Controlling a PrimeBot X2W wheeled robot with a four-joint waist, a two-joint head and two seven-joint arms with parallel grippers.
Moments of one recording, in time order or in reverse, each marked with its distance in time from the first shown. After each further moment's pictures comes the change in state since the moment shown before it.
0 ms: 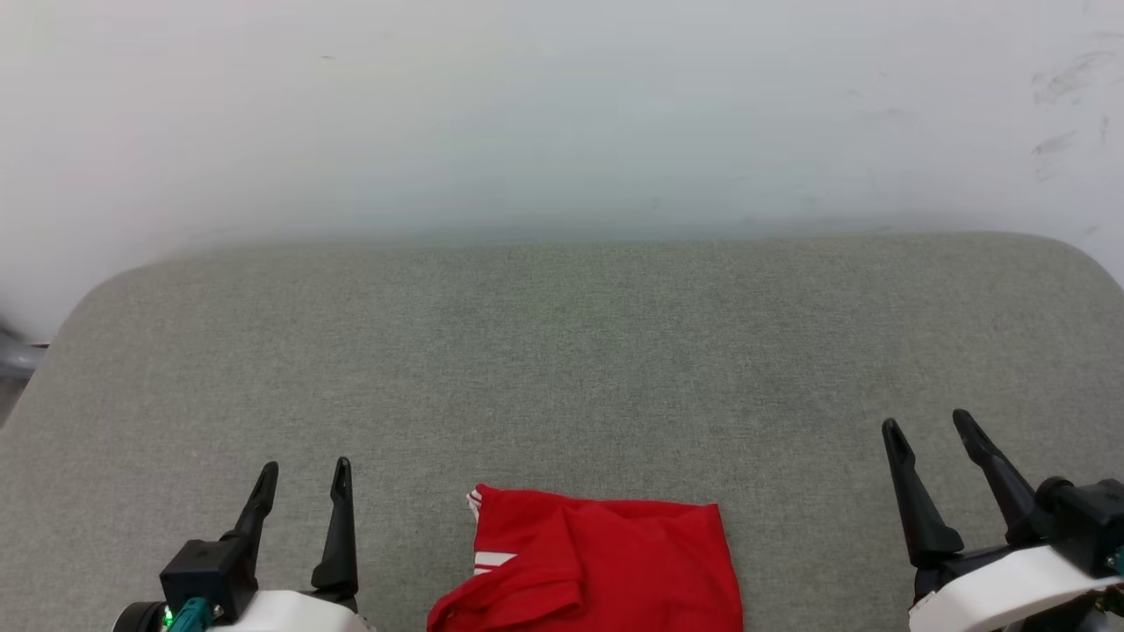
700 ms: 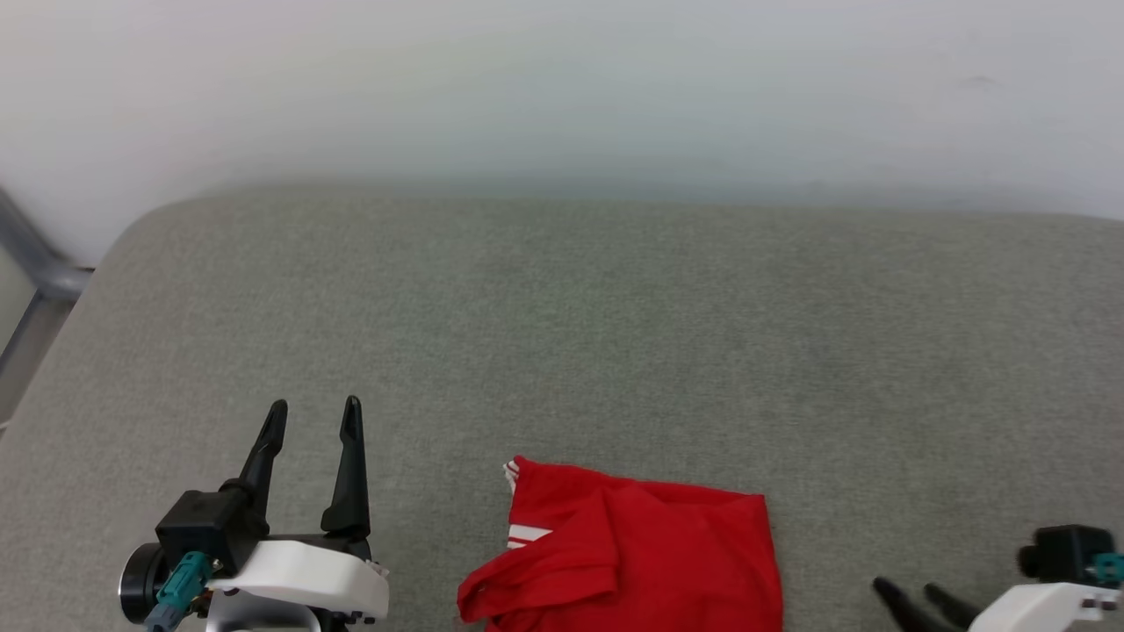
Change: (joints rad) left arm -0.081 -0.051 0.033 -0.010 0.020 -0.044 -0.001; right arm 0.058 -0.049 -0.097 0.160 0.357 0.000 0.525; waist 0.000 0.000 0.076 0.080
